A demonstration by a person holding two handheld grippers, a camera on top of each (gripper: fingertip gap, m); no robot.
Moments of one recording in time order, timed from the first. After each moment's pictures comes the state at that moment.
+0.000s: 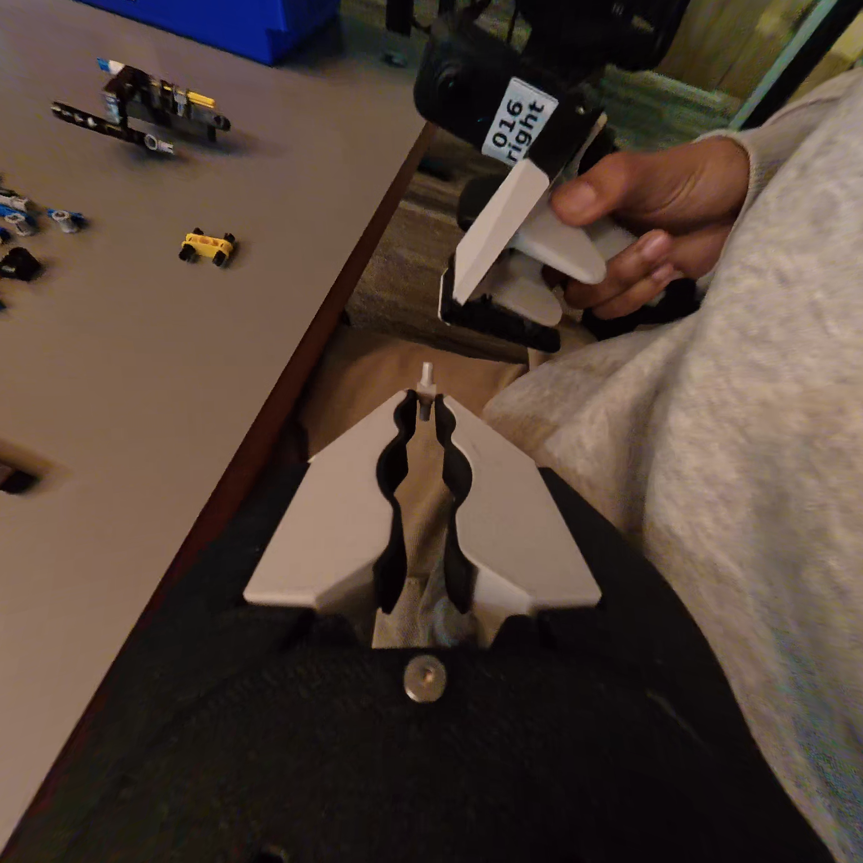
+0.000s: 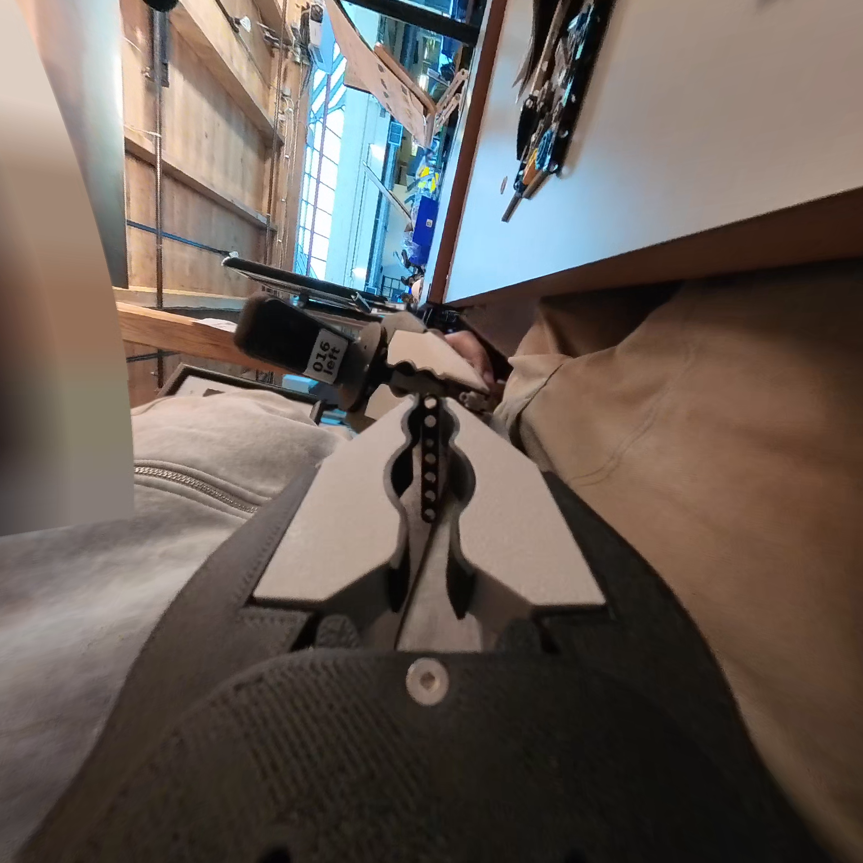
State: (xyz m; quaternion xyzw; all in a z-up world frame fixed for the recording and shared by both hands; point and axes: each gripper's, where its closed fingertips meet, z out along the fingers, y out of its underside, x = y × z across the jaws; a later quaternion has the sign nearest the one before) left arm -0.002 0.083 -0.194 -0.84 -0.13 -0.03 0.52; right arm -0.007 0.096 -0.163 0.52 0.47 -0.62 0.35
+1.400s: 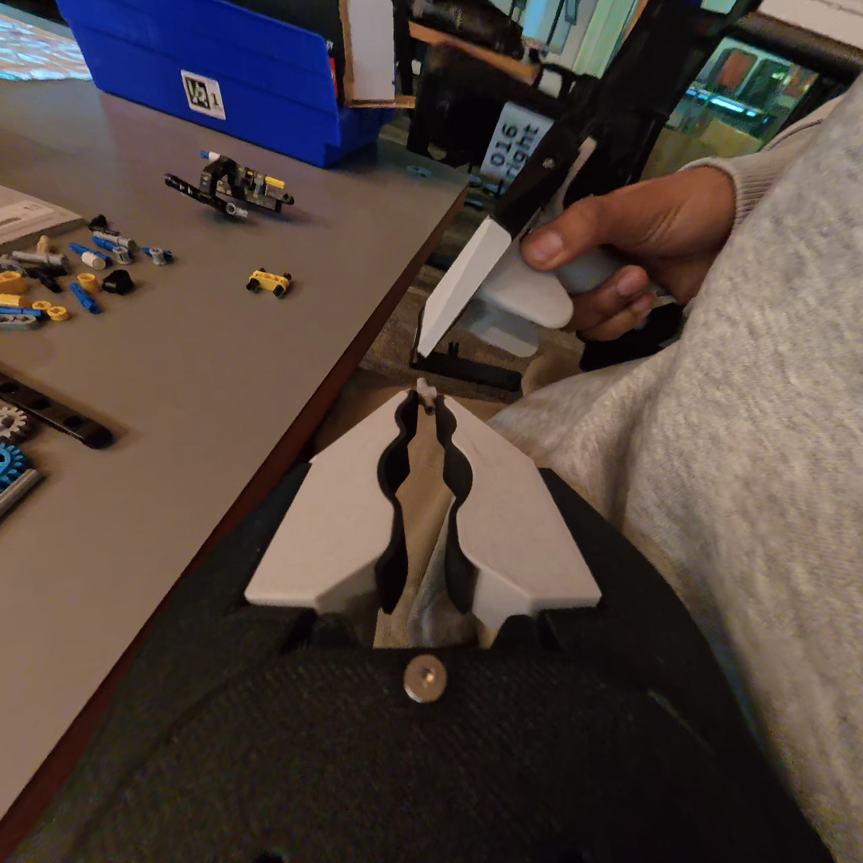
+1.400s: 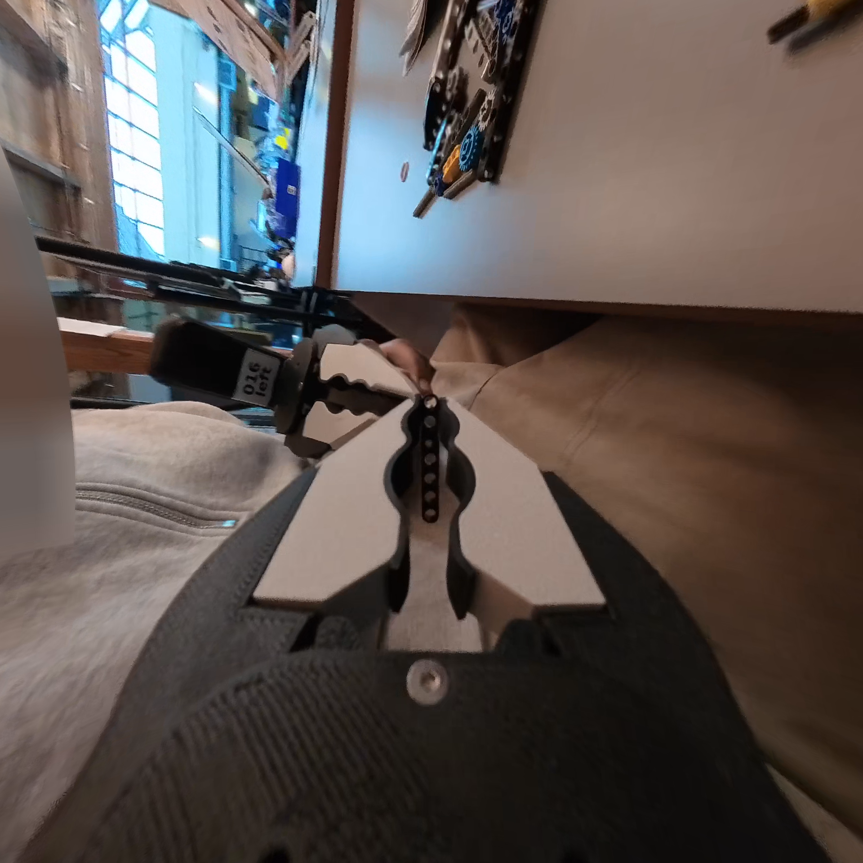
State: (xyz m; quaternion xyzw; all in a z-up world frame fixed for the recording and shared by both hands) left arm -0.013 0.061 -0.178 -0.78 -0.16 -0.02 0.60; right arm -0.030 0.070 -0.178 0.59 0.56 -0.52 0.28
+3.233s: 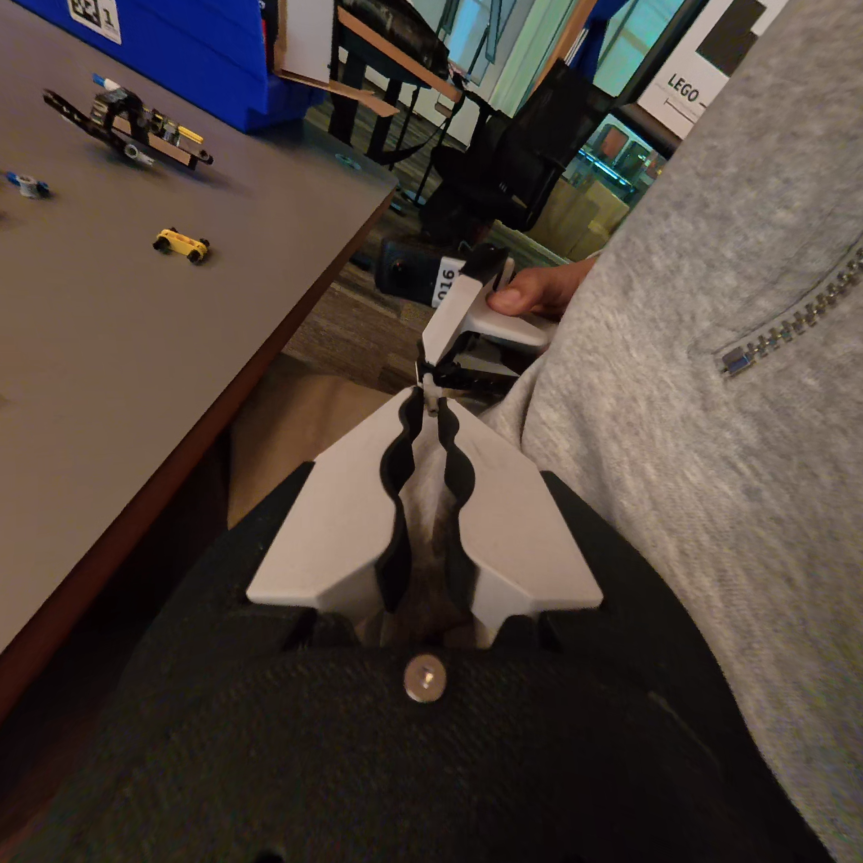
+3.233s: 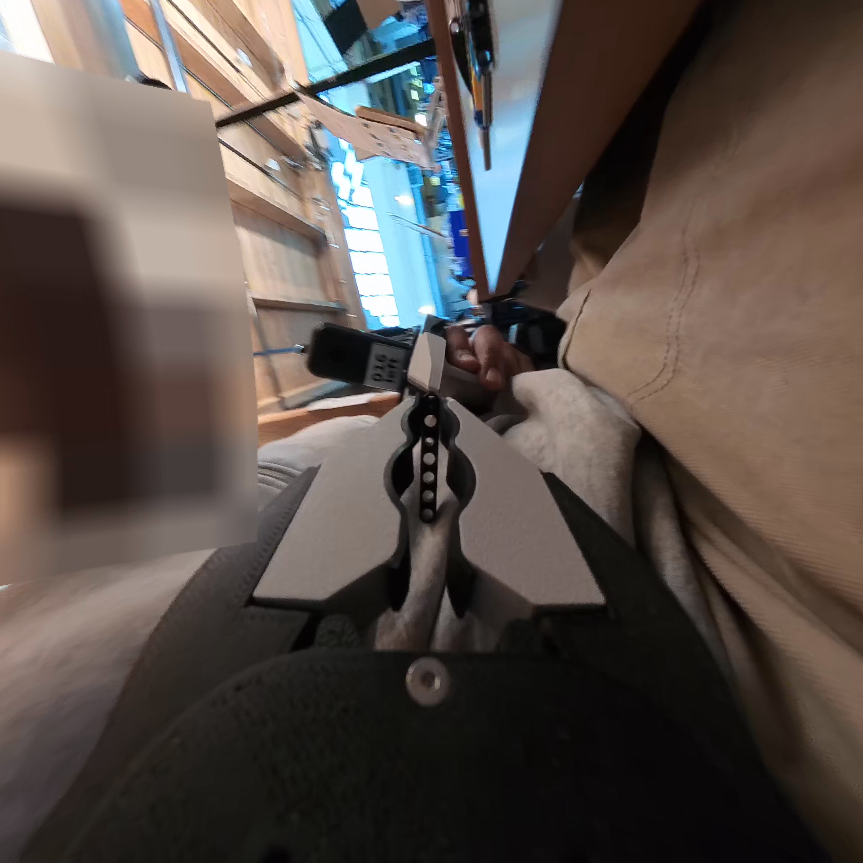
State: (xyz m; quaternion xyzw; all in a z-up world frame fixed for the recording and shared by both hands) left arm 0.010 0.057 -0.168 -0.76 -0.17 -0.16 0.61; right arm 0.000 0.063 -0.171 0.60 0.32 -0.55 0.49
